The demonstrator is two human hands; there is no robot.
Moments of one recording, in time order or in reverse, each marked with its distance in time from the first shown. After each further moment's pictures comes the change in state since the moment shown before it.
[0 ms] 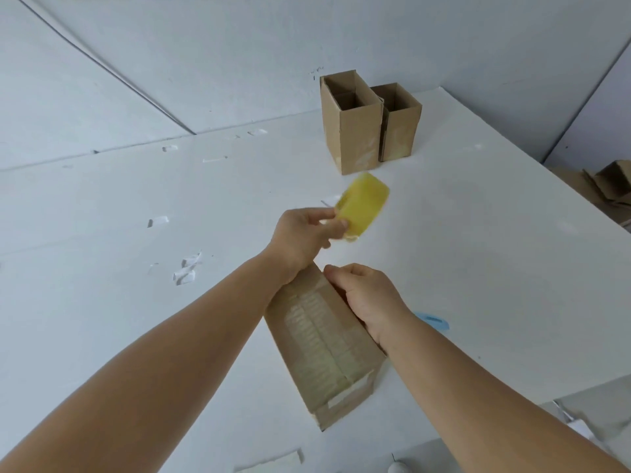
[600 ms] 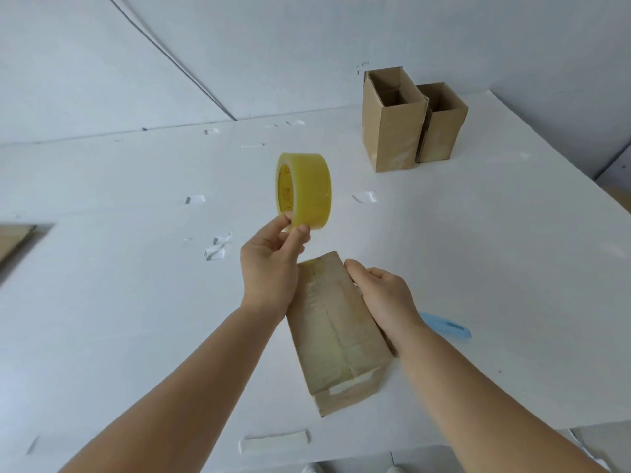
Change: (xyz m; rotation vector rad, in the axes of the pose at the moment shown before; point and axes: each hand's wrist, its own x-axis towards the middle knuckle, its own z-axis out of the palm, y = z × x) left_hand -0.072 -0.023 -0.018 -0.345 0.547 0.130; right_hand -0.003 0.011 0.007 -0.098 0.028 -0.017
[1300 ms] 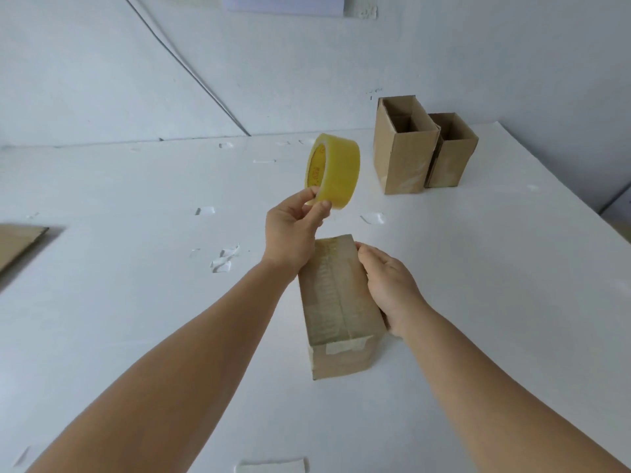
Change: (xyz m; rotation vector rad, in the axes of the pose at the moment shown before) left_hand 0.062 0.011 0.020 -0.004 -0.104 0.092; right_hand 0.033 -0.031 0.005 -0.016 -0.145 -0.179
